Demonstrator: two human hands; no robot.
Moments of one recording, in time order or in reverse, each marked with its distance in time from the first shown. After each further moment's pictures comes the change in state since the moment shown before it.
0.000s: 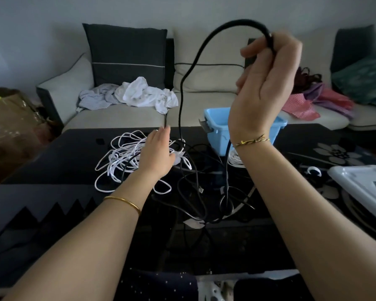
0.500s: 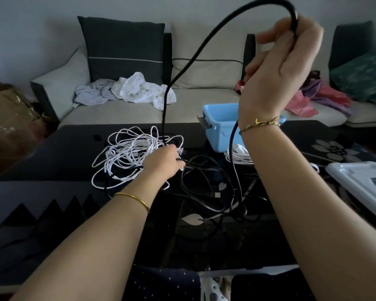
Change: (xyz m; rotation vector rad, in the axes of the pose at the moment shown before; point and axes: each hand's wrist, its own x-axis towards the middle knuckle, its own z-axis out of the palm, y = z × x) left_hand -0.011 0.027 -0.001 0.043 -0.259 -0.209; right_hand 0.017 0.010 0.002 0.018 0.143 0.123
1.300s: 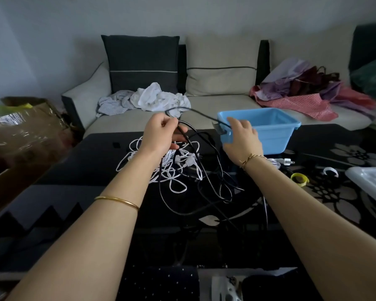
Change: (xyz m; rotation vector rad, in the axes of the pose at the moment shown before) left_hand -0.032 0.002 -0.087 -1.046 0.259 0.029; right_hand -0.056 0.067 -0.037 -1.011 -1.073 0.396
